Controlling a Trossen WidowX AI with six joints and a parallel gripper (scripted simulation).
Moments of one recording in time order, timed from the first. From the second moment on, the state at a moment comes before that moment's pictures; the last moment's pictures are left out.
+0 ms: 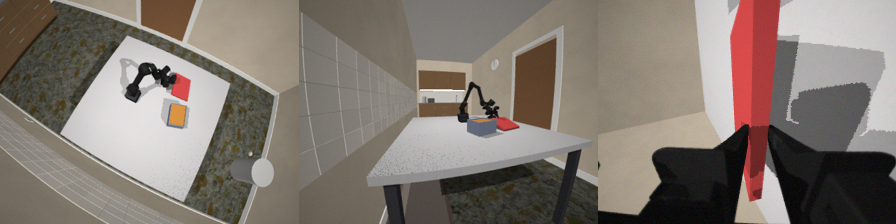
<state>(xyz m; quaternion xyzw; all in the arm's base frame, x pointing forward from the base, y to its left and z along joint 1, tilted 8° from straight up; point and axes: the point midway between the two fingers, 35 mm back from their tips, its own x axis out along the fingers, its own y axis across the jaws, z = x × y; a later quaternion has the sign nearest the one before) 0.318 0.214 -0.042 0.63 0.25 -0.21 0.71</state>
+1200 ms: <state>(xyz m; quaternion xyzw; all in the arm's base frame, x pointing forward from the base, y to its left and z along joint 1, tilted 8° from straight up) 0.314 0.213 -0.052 0.63 0.25 -0.21 0.71</state>
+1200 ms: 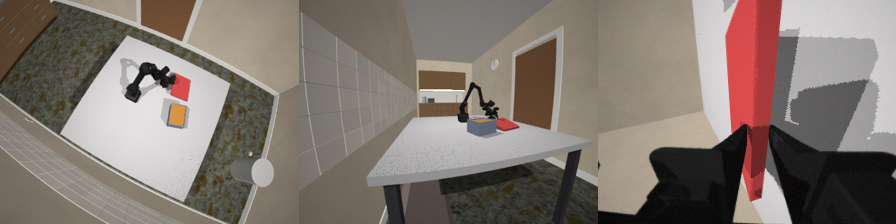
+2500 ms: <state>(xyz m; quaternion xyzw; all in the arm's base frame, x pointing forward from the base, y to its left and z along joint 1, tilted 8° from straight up) 0.310 0.211 -0.066 0.63 0.25 -0.21 0.71</state>
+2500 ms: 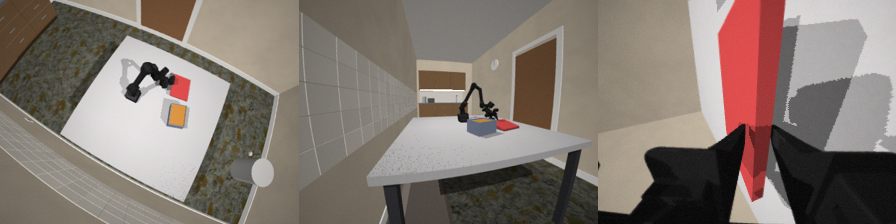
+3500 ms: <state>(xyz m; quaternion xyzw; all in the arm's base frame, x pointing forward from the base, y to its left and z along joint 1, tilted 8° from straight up) 0.308 0.210 -0.075 0.62 0.25 -0.21 0.71</state>
